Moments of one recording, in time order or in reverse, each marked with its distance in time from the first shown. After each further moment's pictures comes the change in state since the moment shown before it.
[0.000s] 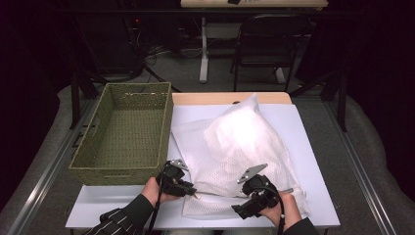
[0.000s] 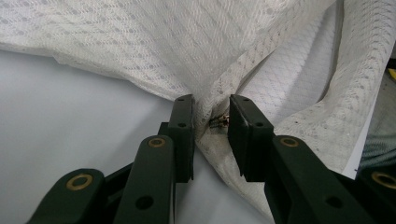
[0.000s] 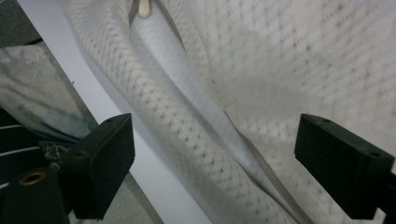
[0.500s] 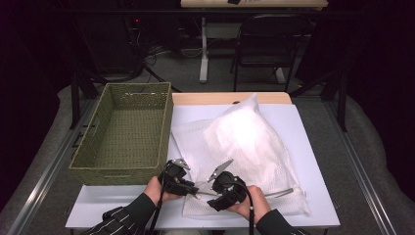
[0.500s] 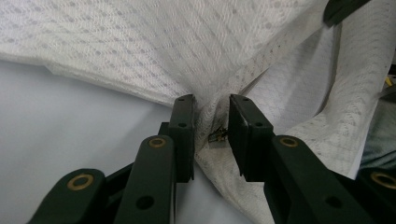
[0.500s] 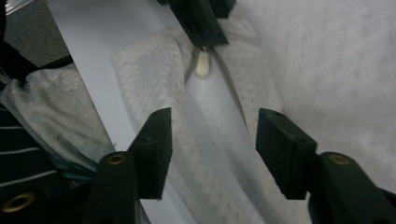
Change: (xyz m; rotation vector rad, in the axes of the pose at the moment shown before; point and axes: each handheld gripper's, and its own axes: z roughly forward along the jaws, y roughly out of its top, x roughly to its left) left arm 0.001 0.003 0.005 -0.011 -0.023 -0.013; right arm 0.028 0.053 0.046 0.030 0.123 -0.081
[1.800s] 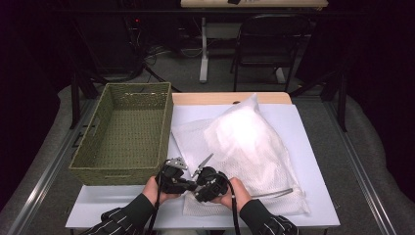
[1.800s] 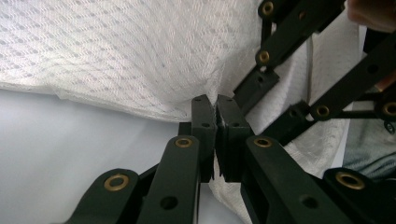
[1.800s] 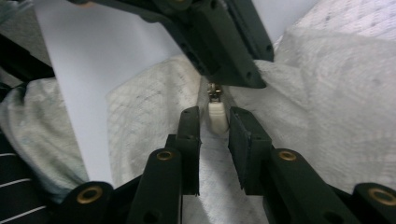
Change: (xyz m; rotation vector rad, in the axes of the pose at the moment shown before) left arm -0.006 -0.002 -0.012 -0.097 -0.006 0.058; right arm -0.011 0.029 0.048 0.059 0.118 -0.032
